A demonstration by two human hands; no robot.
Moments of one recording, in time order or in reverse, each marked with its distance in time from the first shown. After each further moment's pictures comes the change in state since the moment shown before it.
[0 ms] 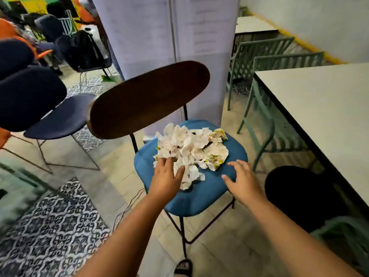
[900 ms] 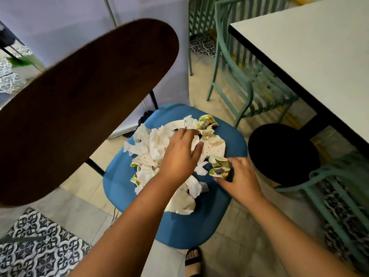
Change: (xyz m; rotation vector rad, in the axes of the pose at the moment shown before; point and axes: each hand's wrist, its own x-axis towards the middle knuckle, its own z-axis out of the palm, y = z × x) left_hand 0.153 0.000 0.055 -0.043 -0.268 0.463; right_hand 0.053 0.003 0.091 -0.103 0.038 0.320
